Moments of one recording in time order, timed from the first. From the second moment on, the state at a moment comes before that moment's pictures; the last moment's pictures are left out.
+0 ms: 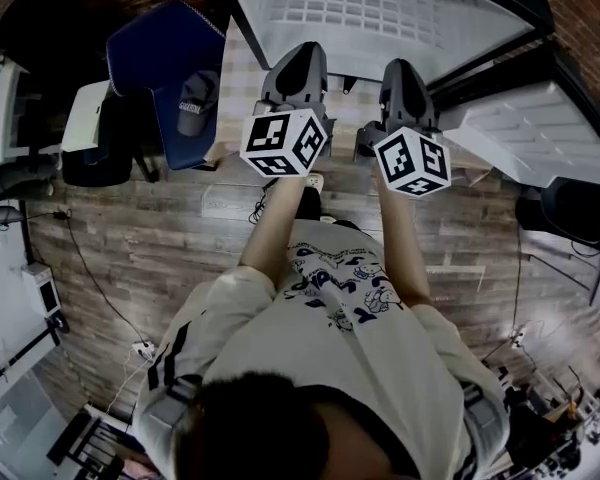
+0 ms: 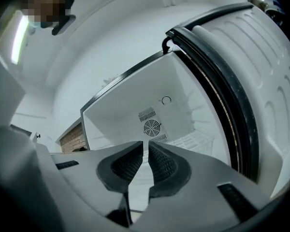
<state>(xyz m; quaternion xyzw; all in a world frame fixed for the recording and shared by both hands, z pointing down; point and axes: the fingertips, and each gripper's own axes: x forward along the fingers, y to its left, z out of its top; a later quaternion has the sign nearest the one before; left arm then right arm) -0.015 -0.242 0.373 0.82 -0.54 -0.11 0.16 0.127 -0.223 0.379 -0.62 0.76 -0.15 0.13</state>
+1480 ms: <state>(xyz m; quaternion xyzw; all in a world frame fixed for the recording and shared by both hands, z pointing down) -0.006 -0.202 0.343 0.83 -0.55 -0.02 0.00 0.114 -0.188 0.353 -0.64 0.76 -0.02 0.05</state>
